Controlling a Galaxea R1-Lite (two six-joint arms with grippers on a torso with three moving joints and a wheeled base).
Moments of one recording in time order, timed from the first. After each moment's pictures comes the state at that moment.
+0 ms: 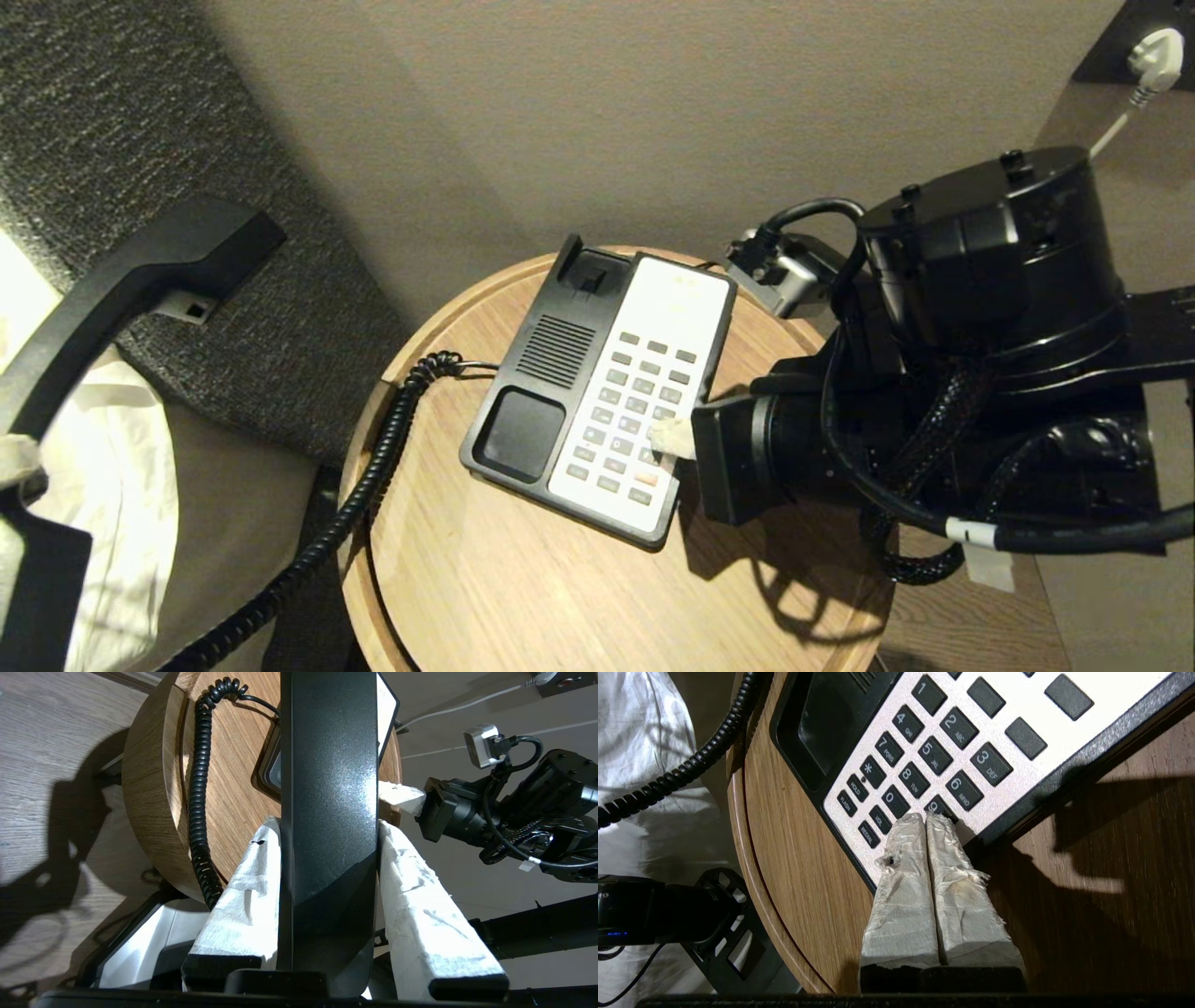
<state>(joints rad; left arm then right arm) -0.87 0.73 -1.00 0.45 0.25 -0.73 0.96 1.60 -1.16 0.07 -0.12 0.38</state>
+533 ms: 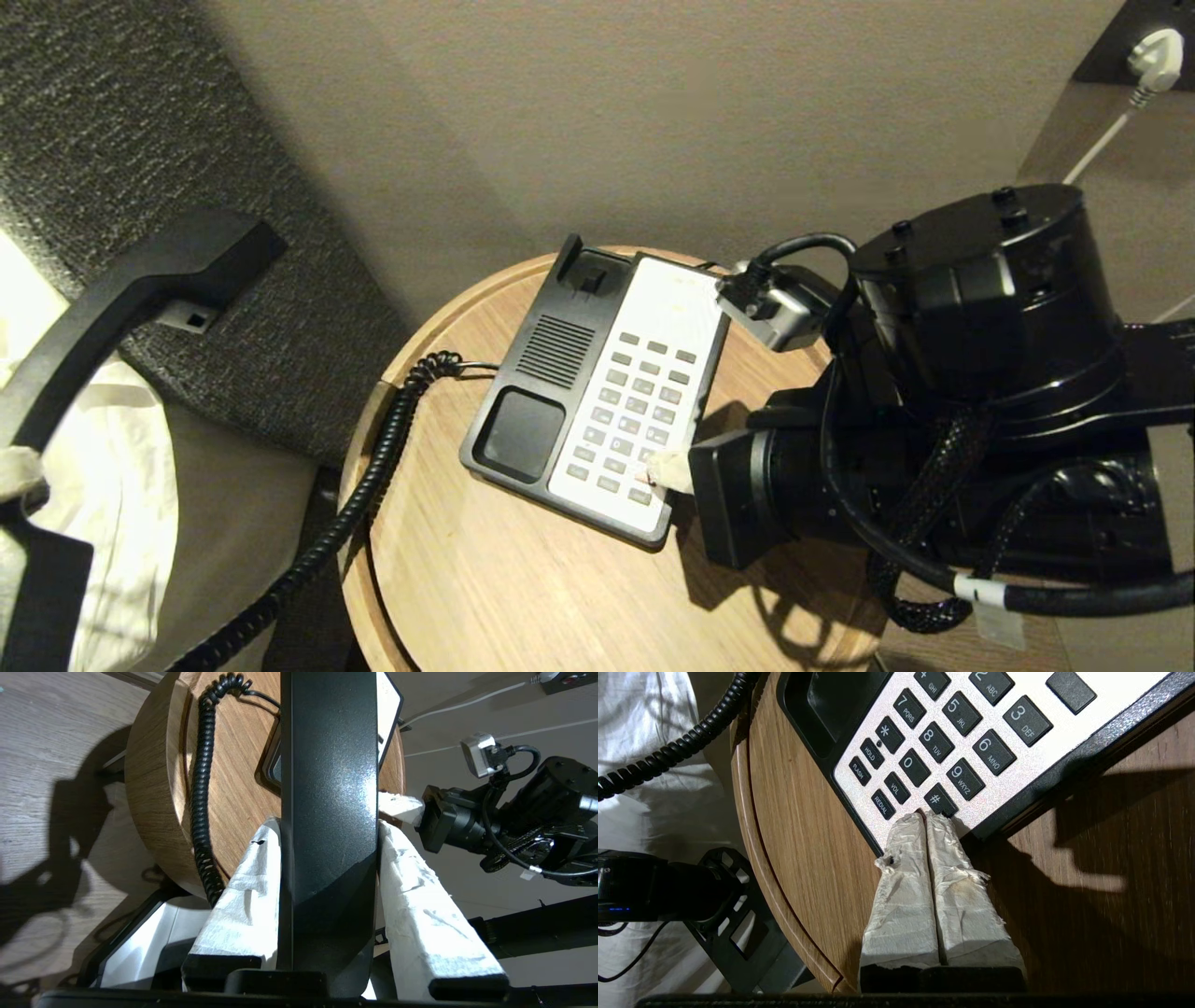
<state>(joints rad) -0.87 0.72 -0.98 0.45 0.25 -0.73 0.99 1.60 -1.12 0.06 -0.11 0.38</state>
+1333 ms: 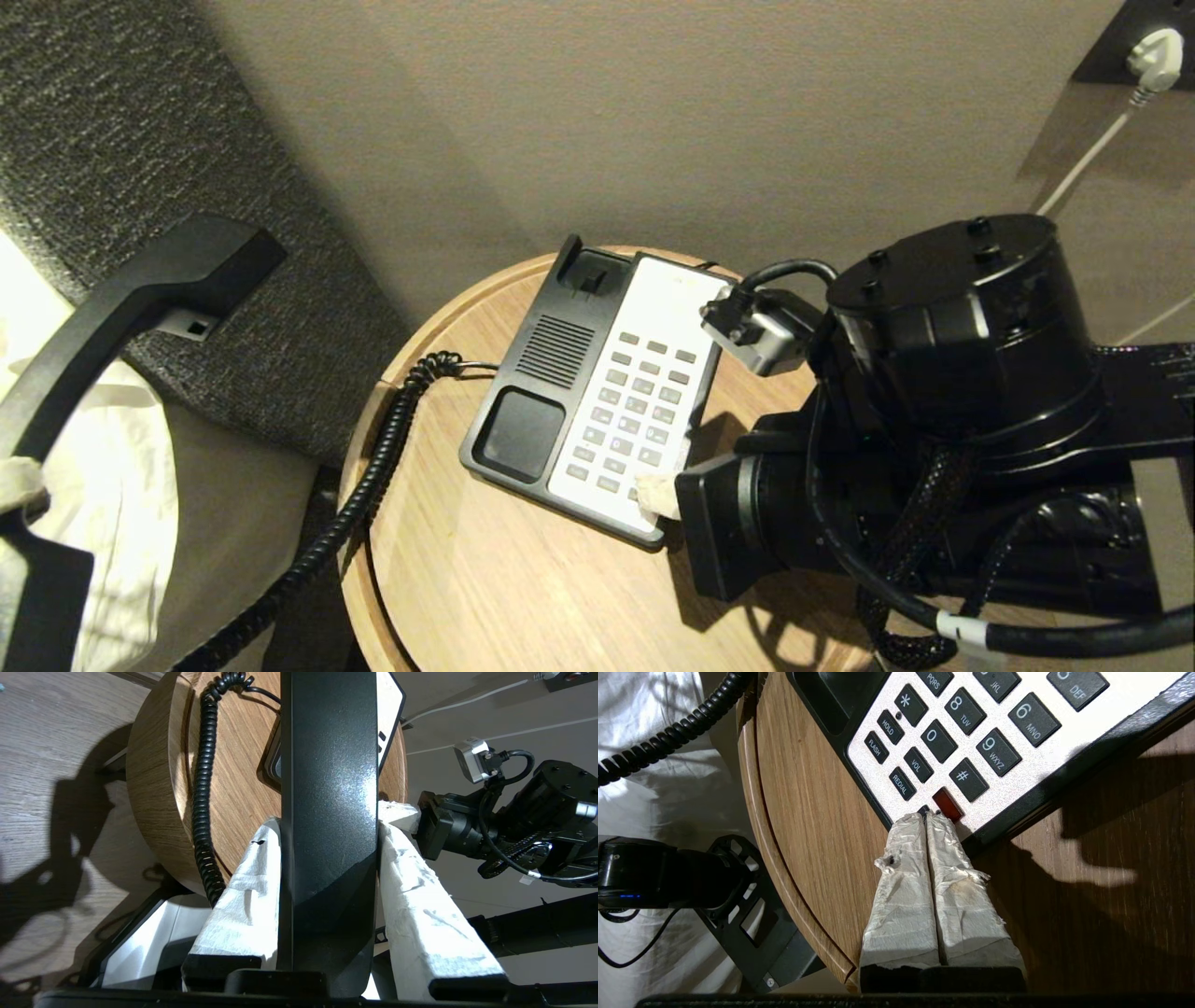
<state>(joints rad) -0.87 0.72 -0.97 0.45 0.25 -0.73 1.01 1.61 -1.11 0.06 -0.10 0.41</state>
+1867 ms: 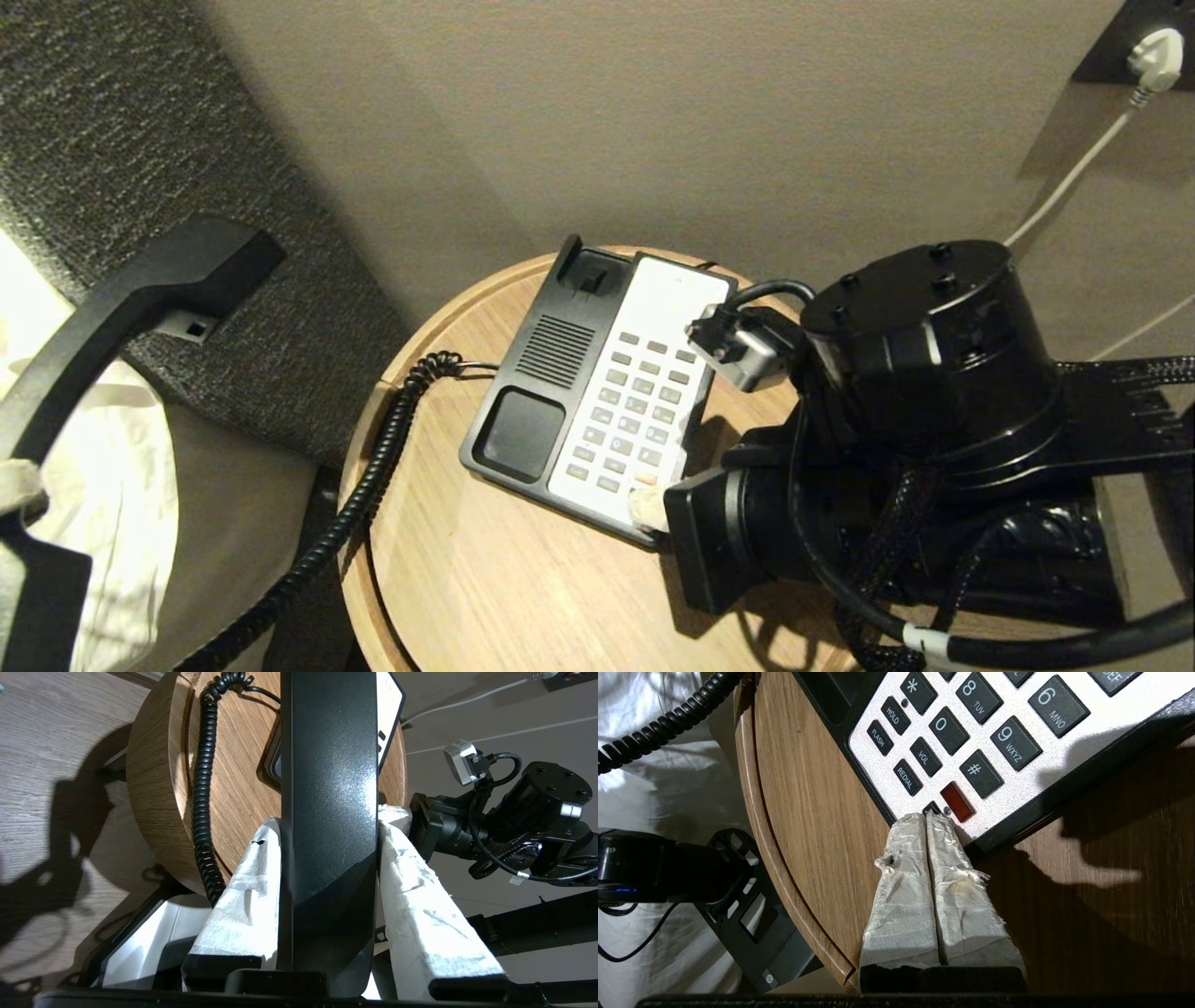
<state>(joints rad) -0.87 0.71 -0.97 0.45 0.25 -0.73 1.01 1.63 -1.10 0.05 -0.11 0.41</state>
